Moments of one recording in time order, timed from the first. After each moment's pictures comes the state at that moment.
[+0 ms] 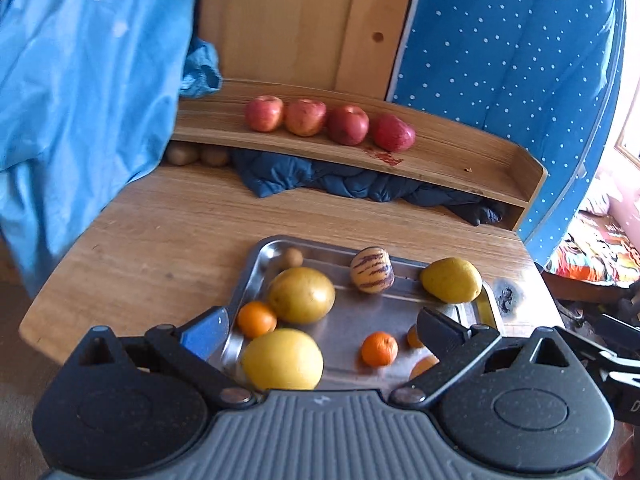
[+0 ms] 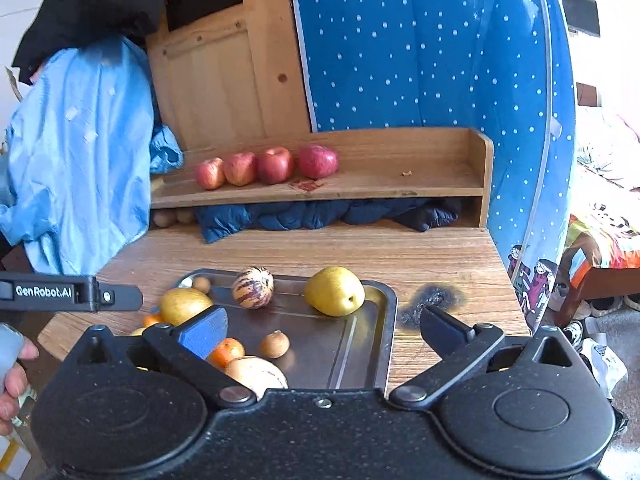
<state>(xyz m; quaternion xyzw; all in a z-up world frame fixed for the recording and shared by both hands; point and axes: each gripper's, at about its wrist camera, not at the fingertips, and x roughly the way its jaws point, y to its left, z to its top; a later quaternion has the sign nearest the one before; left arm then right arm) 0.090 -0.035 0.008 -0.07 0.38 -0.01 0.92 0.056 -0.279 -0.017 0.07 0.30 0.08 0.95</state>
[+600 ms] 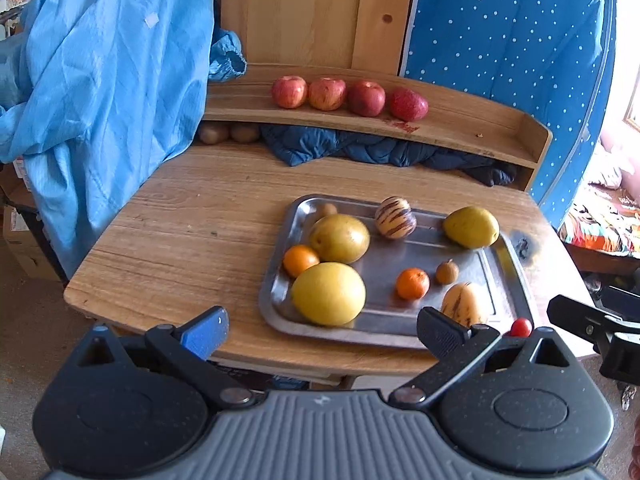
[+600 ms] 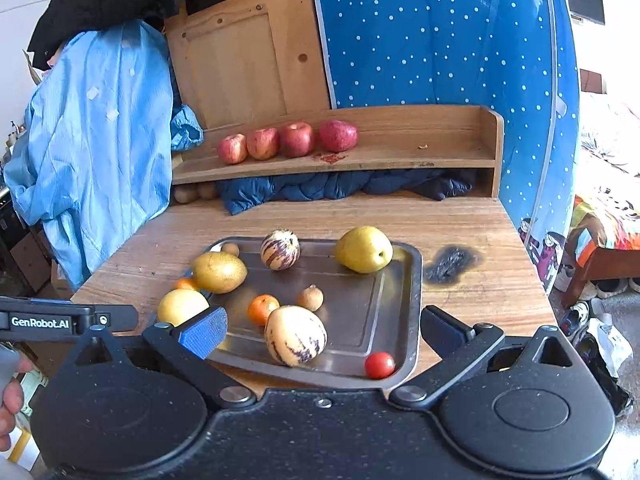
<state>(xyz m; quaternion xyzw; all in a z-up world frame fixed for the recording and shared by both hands) 0.036 -0.015 0.001 -0.03 0.40 0.00 0.92 0.019 -0.252 -0.024 0.07 0.33 0.09 0.94</state>
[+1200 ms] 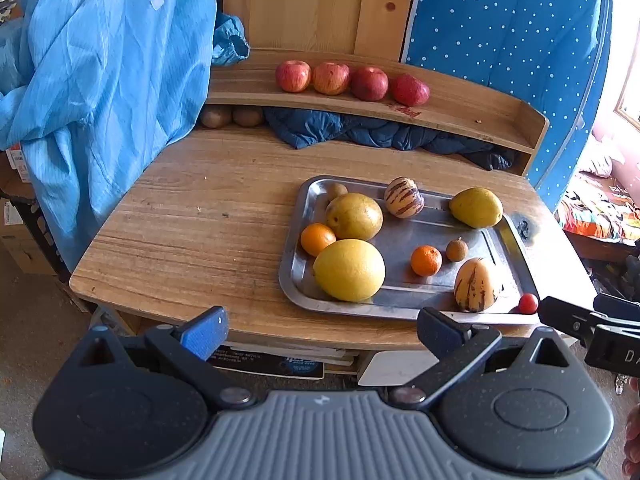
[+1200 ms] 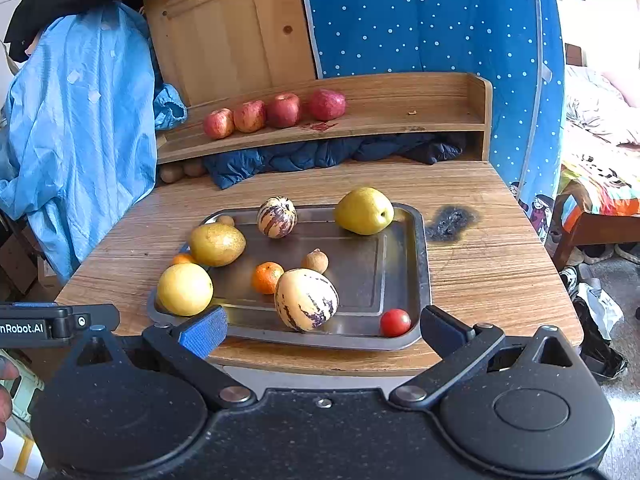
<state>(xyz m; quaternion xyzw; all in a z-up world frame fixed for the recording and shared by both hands) 0.026 0.011 -0.004 -0.03 0.41 -0.02 0.91 0.012 -0.229 -0.034 0.08 0.36 0.05 0.93</state>
